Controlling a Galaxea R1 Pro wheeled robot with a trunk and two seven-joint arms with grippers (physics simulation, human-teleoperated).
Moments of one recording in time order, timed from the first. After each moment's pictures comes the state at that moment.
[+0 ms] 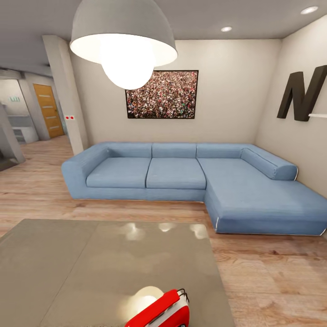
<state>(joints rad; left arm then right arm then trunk) 0.00 0.06 0.00 -0.32 0.00 -0.01 0.00 -0.01 0.03 -0.24 -0.42 0.02 -0.19 -0.02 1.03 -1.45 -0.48</state>
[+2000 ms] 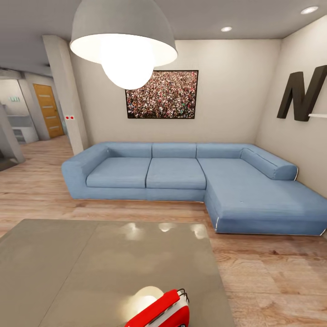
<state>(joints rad) -0.01 0.06 0.00 -0.32 0.01 -0.01 0.00 -0.01 0.03 -0.24 -0.42 0.02 -0.19 -0.02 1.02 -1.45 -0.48</state>
